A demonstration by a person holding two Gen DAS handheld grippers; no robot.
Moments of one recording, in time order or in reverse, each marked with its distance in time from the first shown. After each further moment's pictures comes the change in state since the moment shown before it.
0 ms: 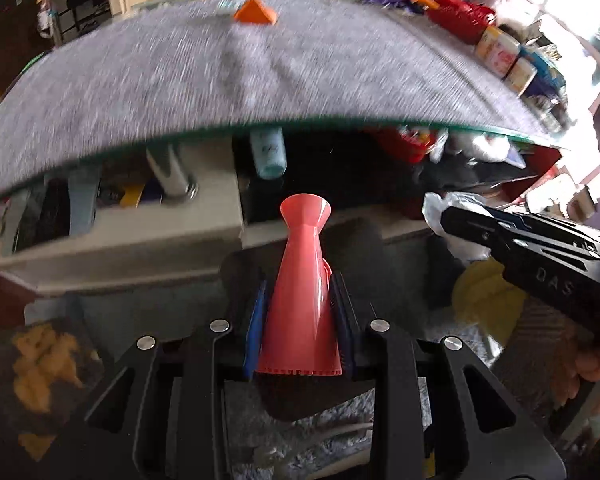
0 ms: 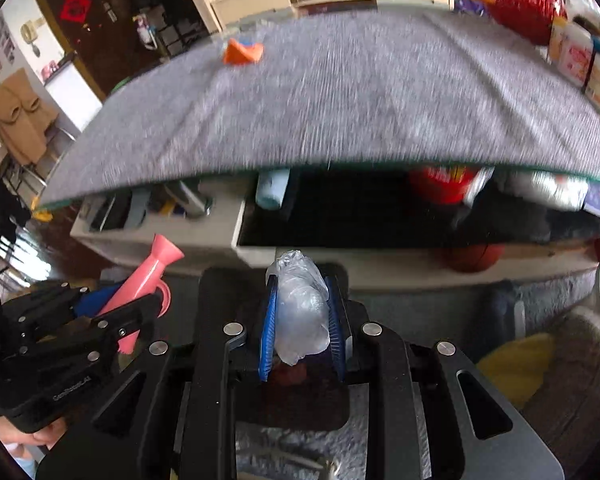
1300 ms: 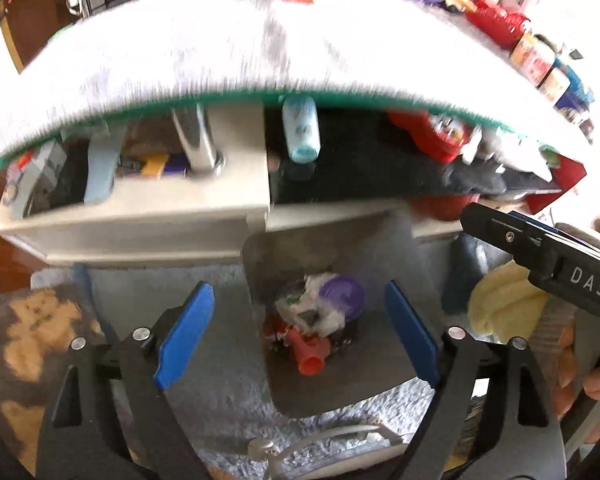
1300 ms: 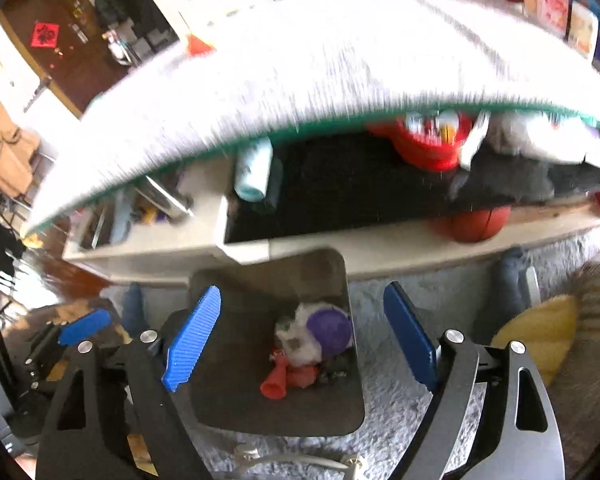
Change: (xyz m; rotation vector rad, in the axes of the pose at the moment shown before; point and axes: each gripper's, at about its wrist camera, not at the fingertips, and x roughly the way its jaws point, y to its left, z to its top) left arm -0.003 0.011 0.006 -0.079 -0.003 0.058; right arm -0.008 -0.009 0.008 0.105 -0.058 -0.003
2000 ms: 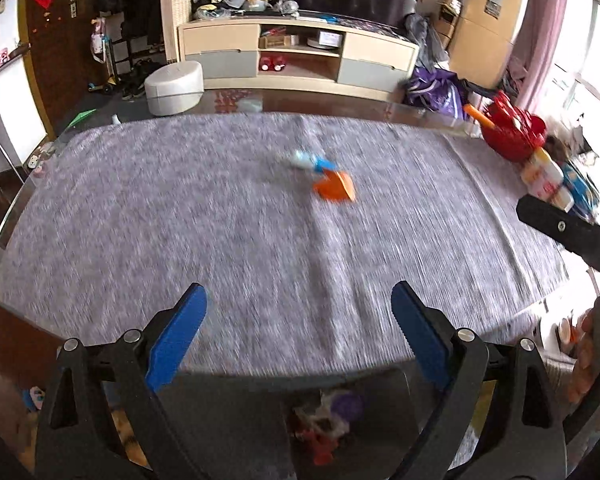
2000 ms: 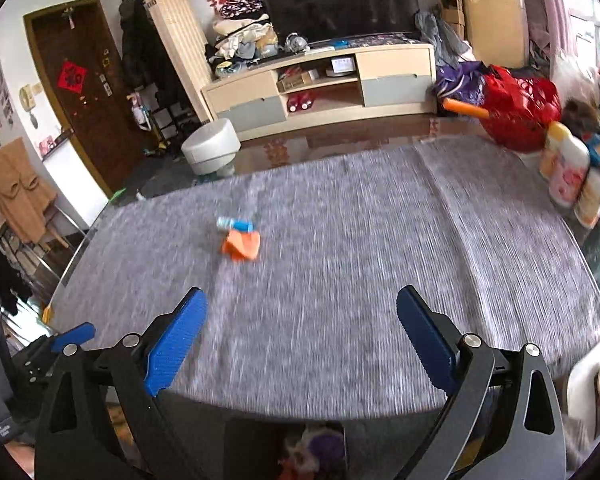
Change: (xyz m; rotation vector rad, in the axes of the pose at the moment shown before) left arm -0.067 0.037 0.160 -0.053 -0.221 0.044; right arm -0.052 0.032 0.168 -0.060 -0.250 0.009
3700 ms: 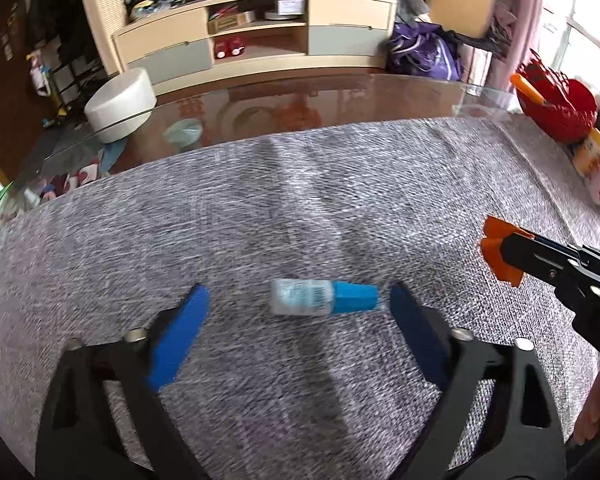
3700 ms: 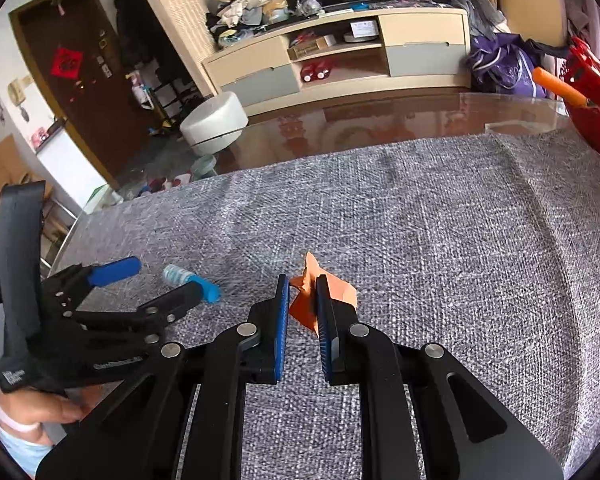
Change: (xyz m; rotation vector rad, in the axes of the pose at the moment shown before) left arm 0.195 -0.020 0.114 0.210 0.103 -0.036; right arm 0.164 -0.011 0.053 0.004 0.119 0.067
